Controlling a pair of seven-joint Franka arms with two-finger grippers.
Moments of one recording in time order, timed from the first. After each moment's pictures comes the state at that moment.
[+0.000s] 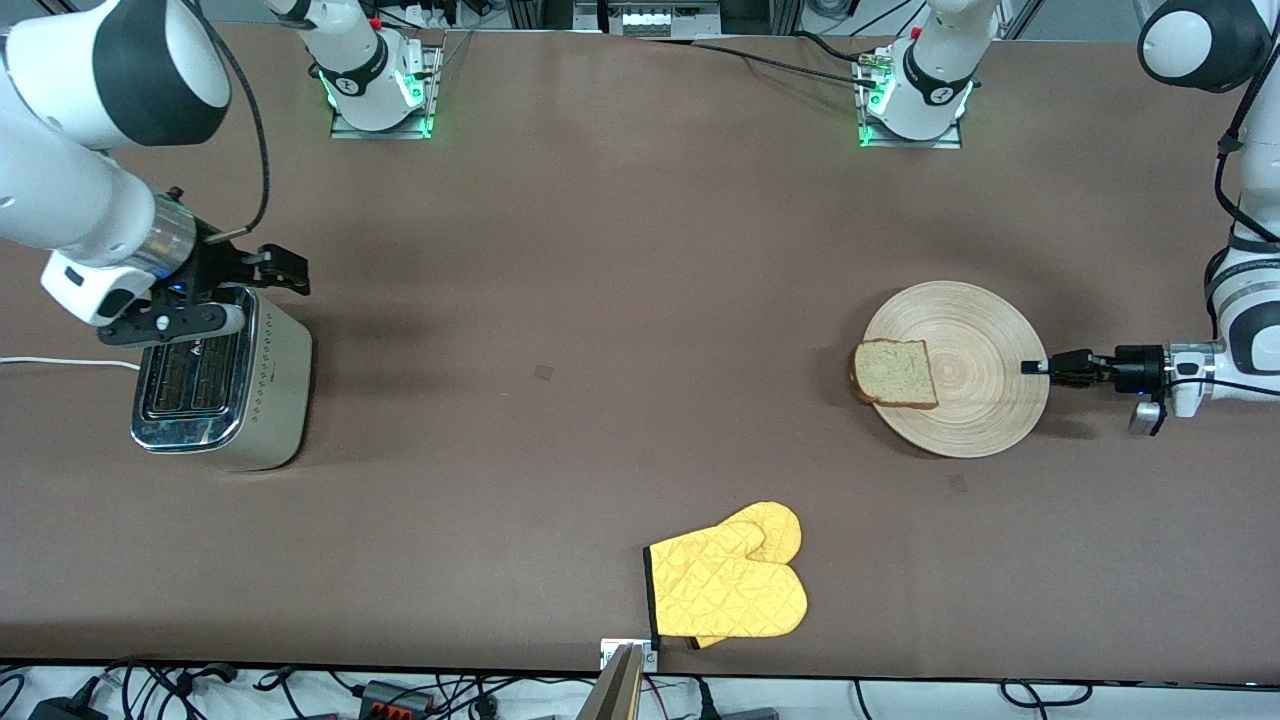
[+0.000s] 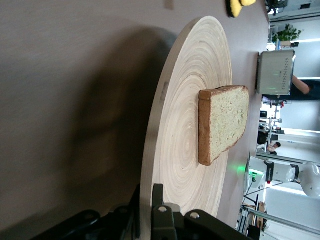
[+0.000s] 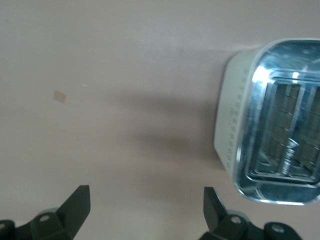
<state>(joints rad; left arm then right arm) 0.59 0.90 -0.09 -1.48 -0.67 1.57 0.95 0.13 0.12 0.02 -1.72 0.06 1.73 -0.02</state>
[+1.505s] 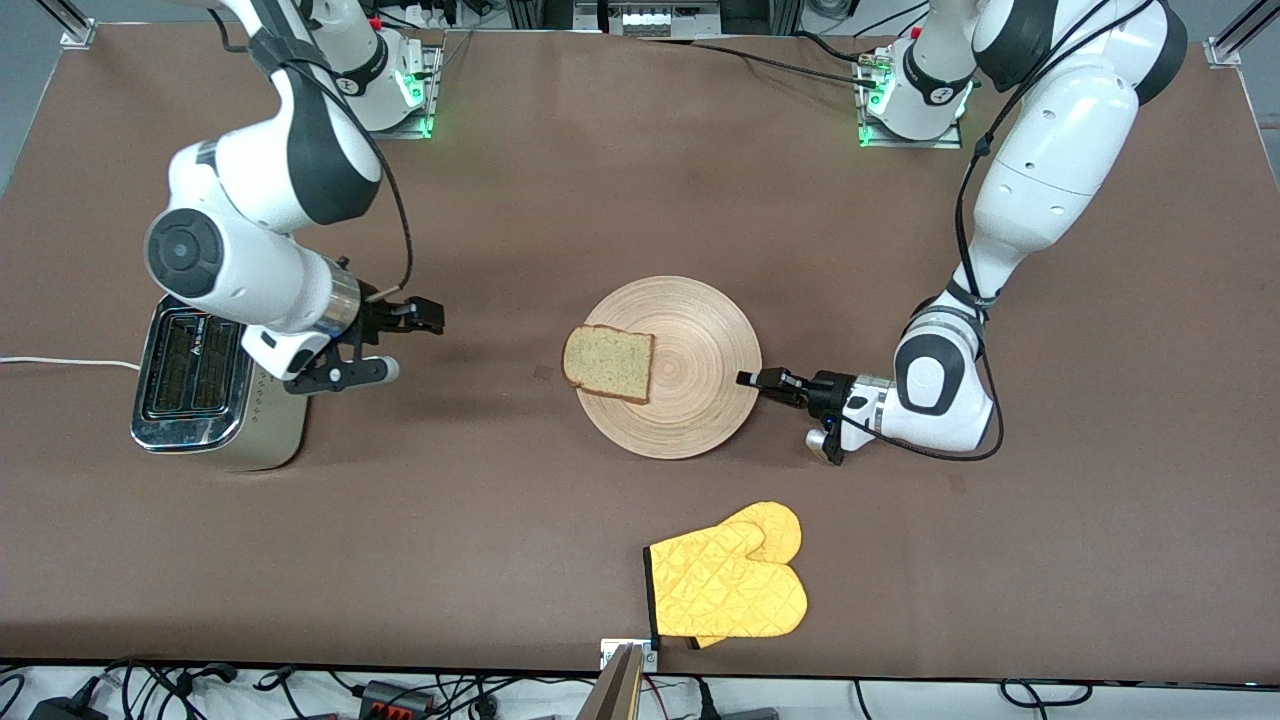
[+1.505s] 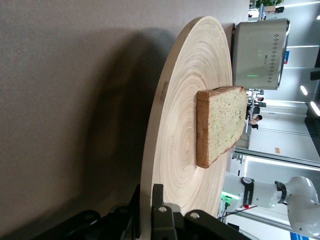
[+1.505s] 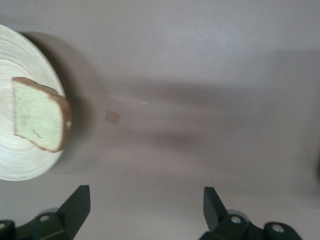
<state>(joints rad) -0.05 0.91 -0.21 -1.59 -1.07 1.96 0.75 0.30 0.33 0.02 -1.71 0.21 1.92 0.14</state>
